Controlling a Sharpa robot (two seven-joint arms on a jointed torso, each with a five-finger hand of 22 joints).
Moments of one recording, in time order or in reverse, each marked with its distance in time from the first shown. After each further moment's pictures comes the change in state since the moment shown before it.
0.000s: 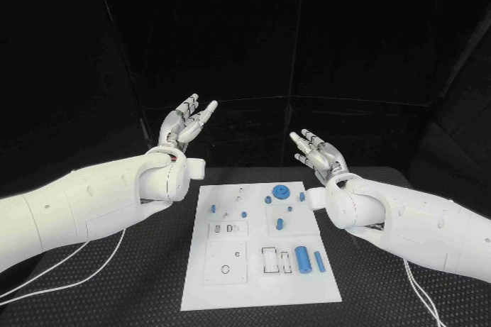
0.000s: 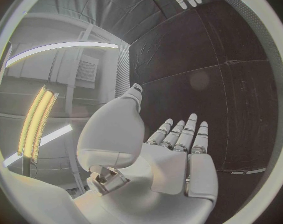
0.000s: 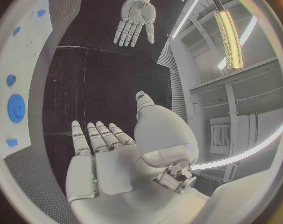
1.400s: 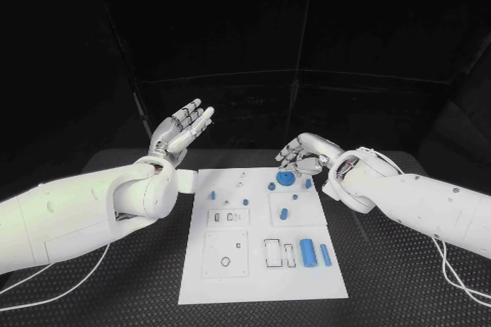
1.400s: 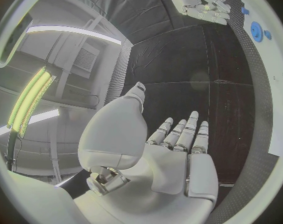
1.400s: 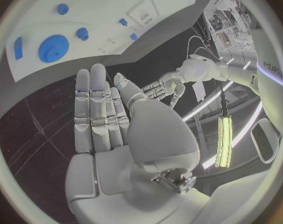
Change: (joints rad) left arm -0.012 -0.180 -0.002 0.253 0.039 0.107 0.030; left_hand 0.037 0.016 -0.002 -0.014 0.002 0.029 0.000 0.004 0.003 0.030 0.037 0.009 0.004 0.053 0.014 0.025 0.013 0.000 0.004 0.006 0.011 0.004; right arm 0.086 0.005 0.013 -0.058 -1.203 0.157 -0.319; right_hand 0.233 -0.127 0.236 -0.368 -0.064 0.917 0.038 0.101 0.050 1.065 -0.089 0.057 0.041 1.324 -0.170 0.491 0.239 0.124 0.936 -0.183 0.629 0.284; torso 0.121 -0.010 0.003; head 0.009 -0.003
